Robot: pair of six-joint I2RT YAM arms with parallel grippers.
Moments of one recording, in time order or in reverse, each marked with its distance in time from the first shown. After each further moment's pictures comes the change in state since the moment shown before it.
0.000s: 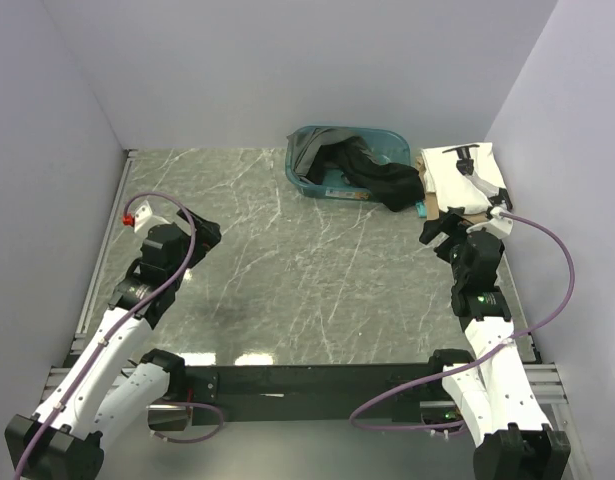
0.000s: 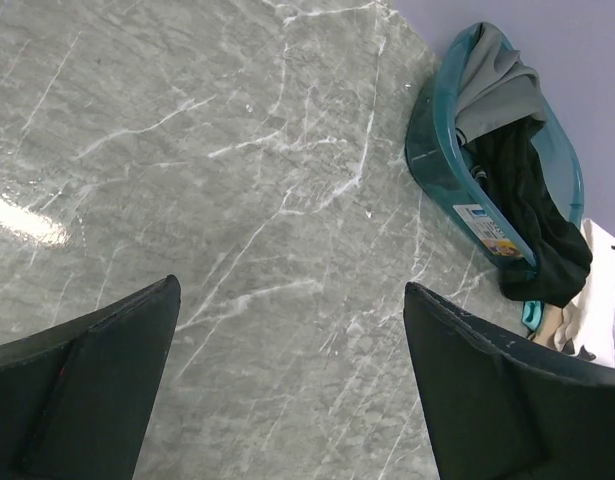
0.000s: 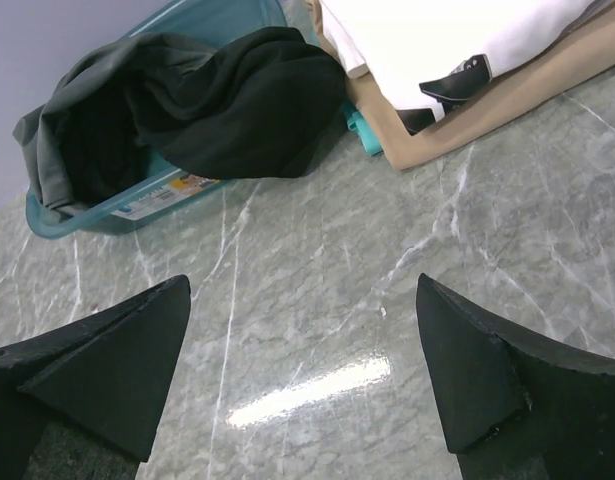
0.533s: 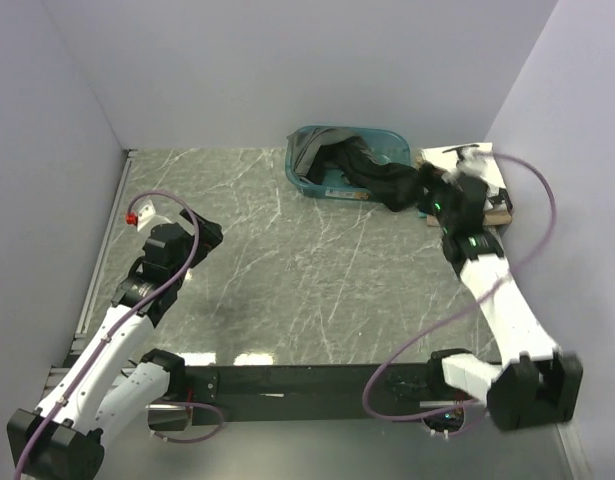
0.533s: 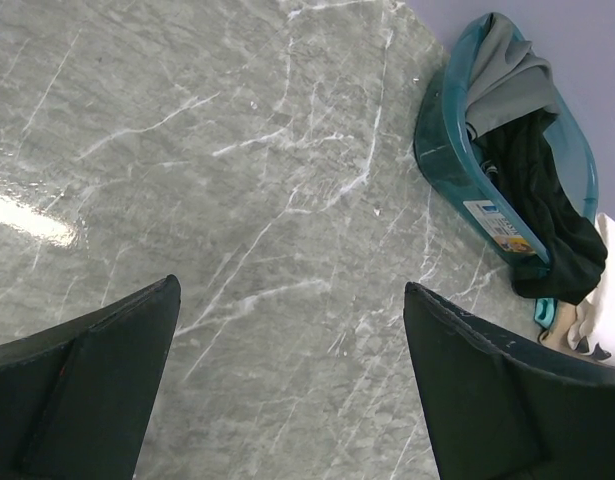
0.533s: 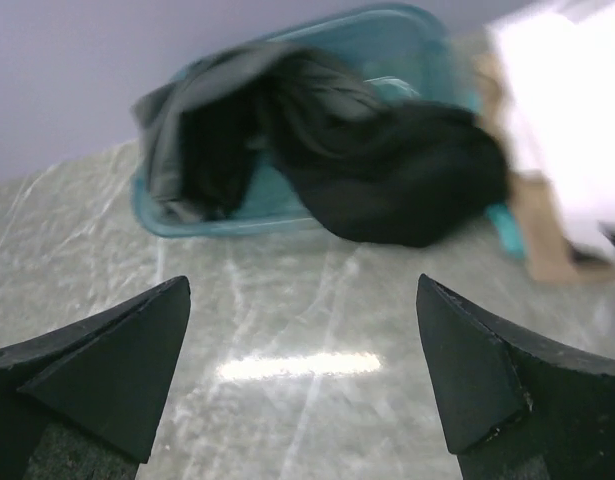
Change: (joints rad) left arm 0.000 0.026 -0.010 0.028 0.003 0.019; right arm 0.110 0.343 0.331 0.045 -0.090 -0.073
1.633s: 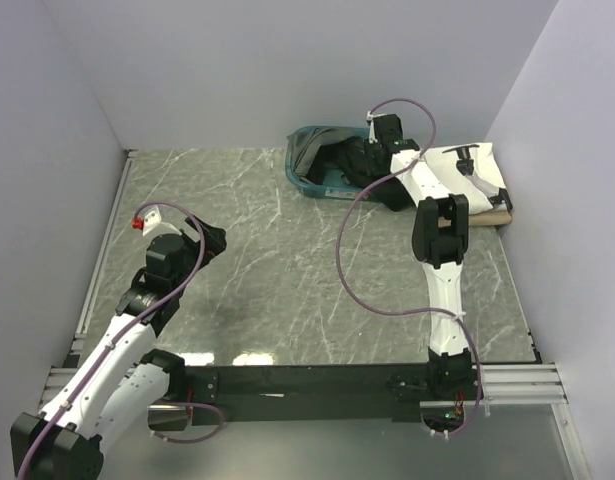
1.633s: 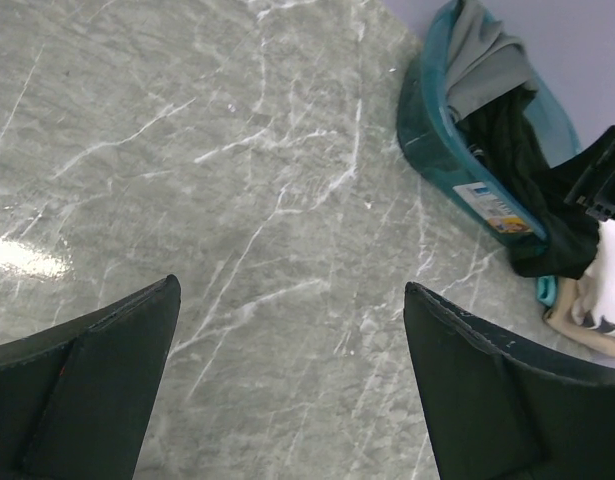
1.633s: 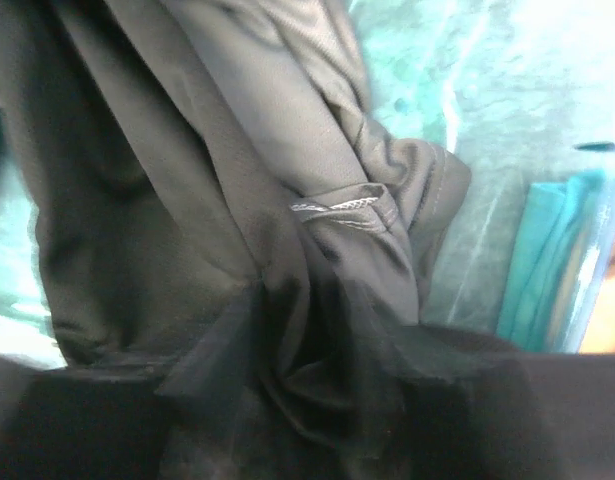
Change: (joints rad) left arm 0.000 -0.065 -0.123 0.153 0.048 0.080; right arm 0.127 1.346 1.315 -0.519 0.097 -0.465
